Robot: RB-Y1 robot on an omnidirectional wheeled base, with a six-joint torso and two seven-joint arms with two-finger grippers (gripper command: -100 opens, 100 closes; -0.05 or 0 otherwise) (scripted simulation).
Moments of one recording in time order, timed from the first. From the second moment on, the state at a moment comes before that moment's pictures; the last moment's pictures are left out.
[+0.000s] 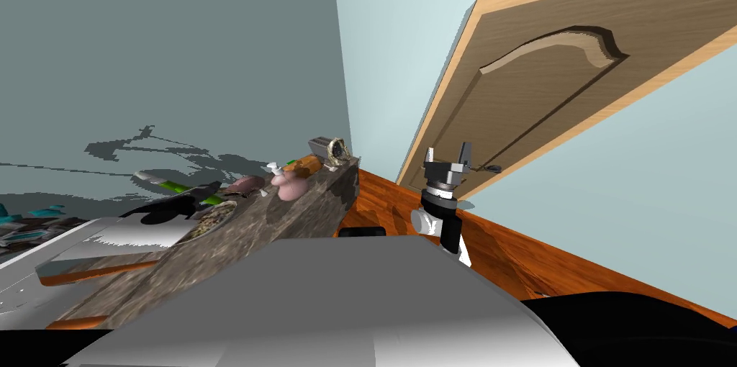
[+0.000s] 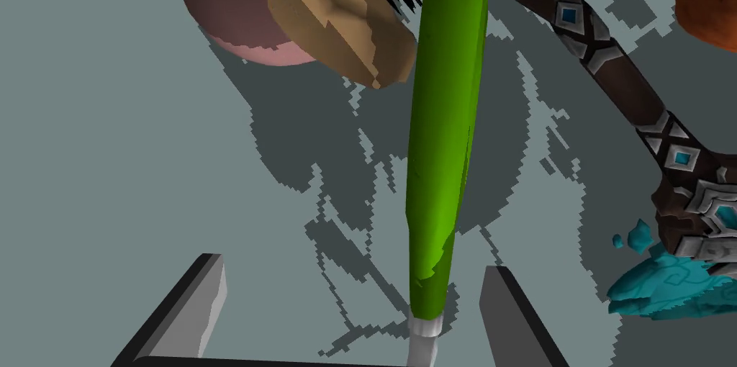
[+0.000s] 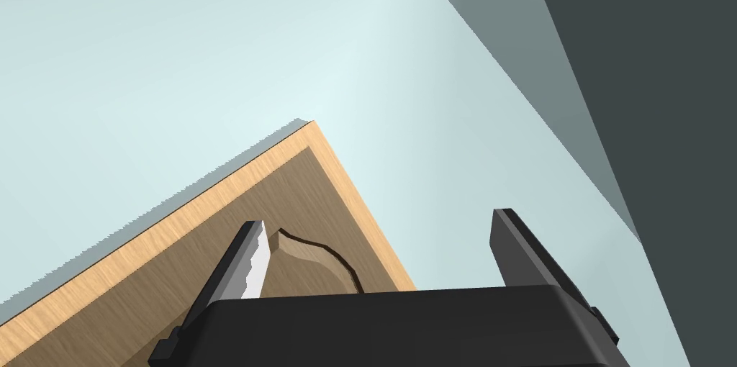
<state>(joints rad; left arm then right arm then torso) 0.52 0.91 0.48 -1.71 -0.05 0.62 -0.32 0.45 0.00 -0.02 -2.37 -0.10 -0.54 -0.14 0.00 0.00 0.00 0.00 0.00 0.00</state>
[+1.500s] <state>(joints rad) 0.39 1.10 0.27 -1.26 -0.06 0.34 -0.10 0.45 0.00 -0.02 -2.37 -0.10 -0.54 -0.14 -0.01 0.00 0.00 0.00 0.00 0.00</state>
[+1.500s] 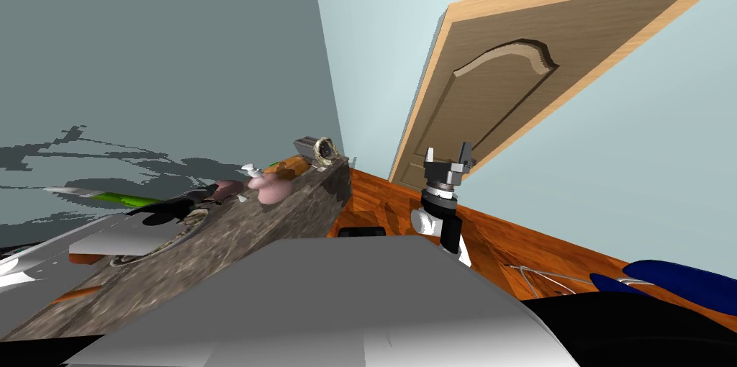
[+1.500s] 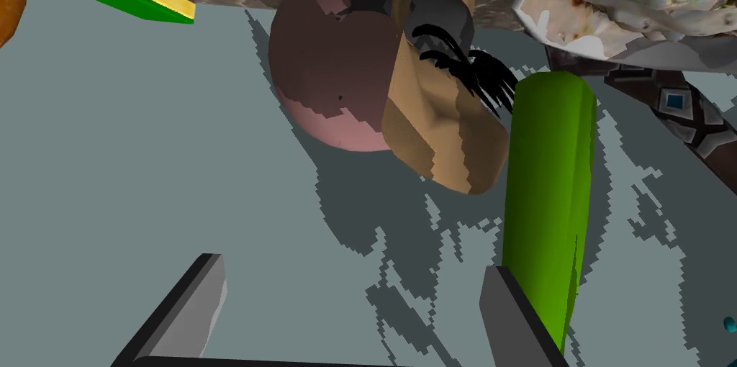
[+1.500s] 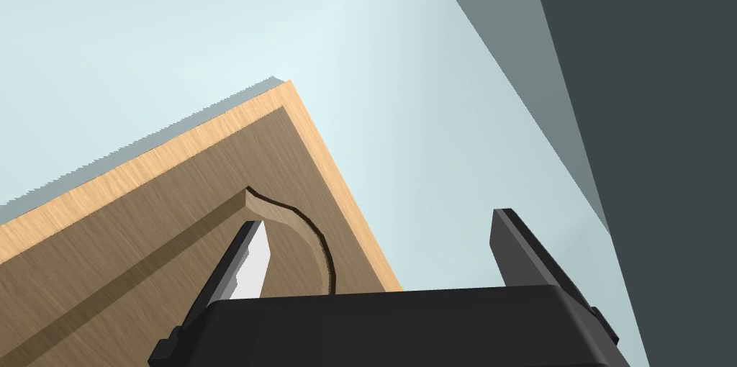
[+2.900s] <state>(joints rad) 0.30 1.22 0.12 -0.90 -0.08 0.17 0.04 0.45 0.00 -0.02 -2.37 -0.10 -0.54 -0.14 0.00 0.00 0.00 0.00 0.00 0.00</state>
